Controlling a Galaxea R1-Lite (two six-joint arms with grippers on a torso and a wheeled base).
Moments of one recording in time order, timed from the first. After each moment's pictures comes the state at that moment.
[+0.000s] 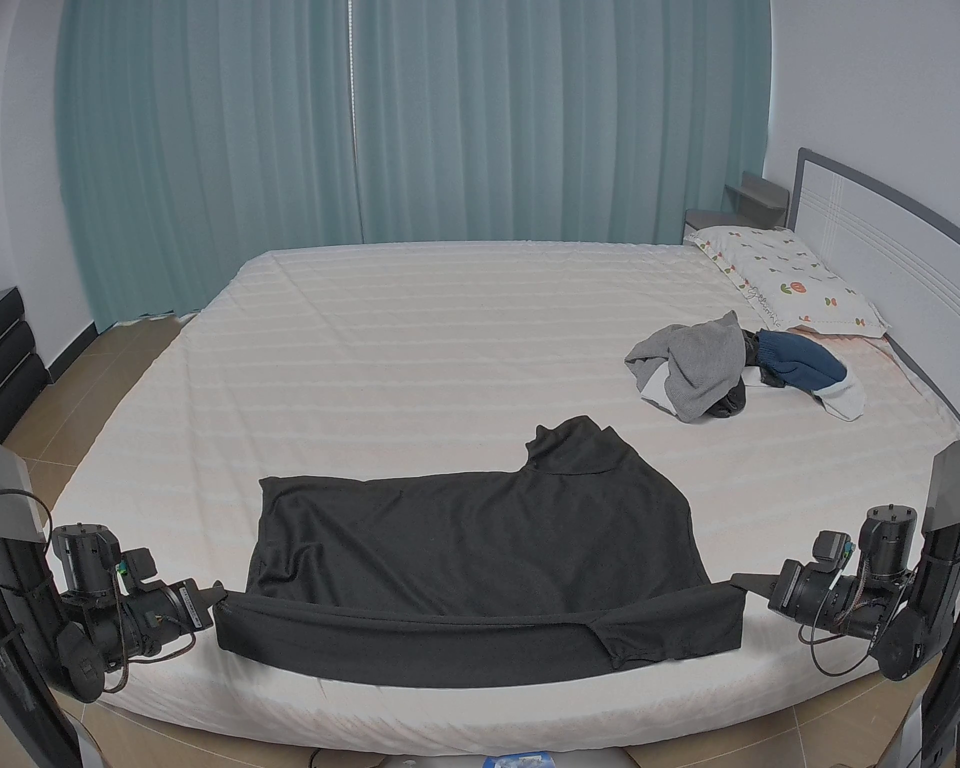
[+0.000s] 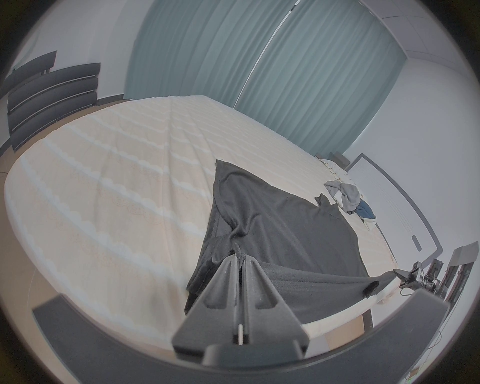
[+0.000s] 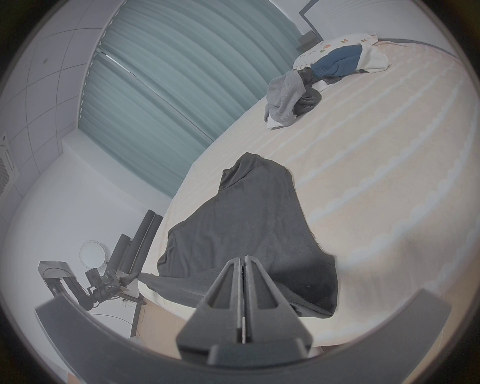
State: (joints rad) left arm 0.16 1.96 -0.02 -1.30 -0.36 -0.33; right arm 0.04 2.06 -0.02 -1.55 0.46 0.57
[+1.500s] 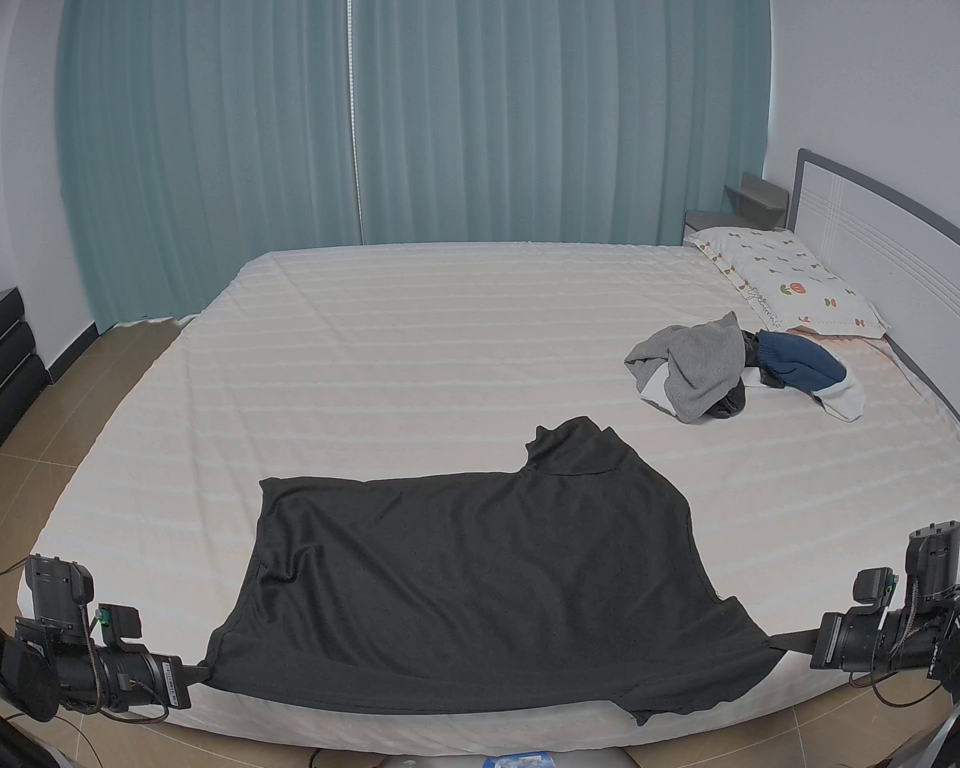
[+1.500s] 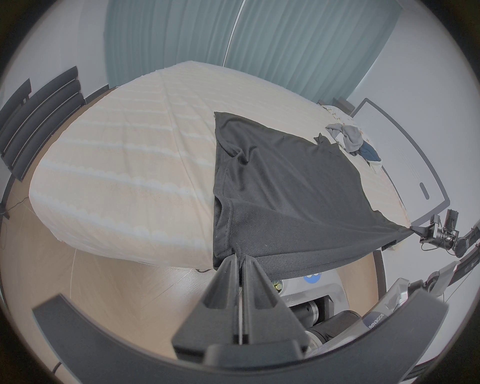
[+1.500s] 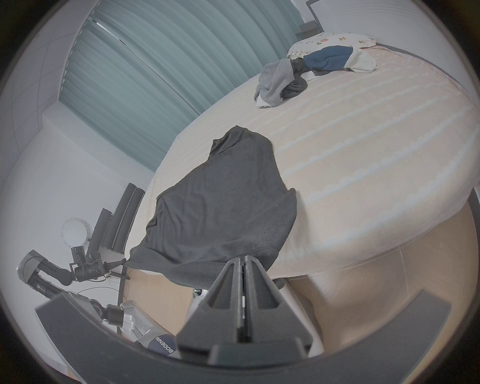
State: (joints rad) left arm 0.19 1.53 -0.02 -0.55 -0.36 -0.03; right arm 0.05 1.49 -0.02 -0.73 0.40 0.39
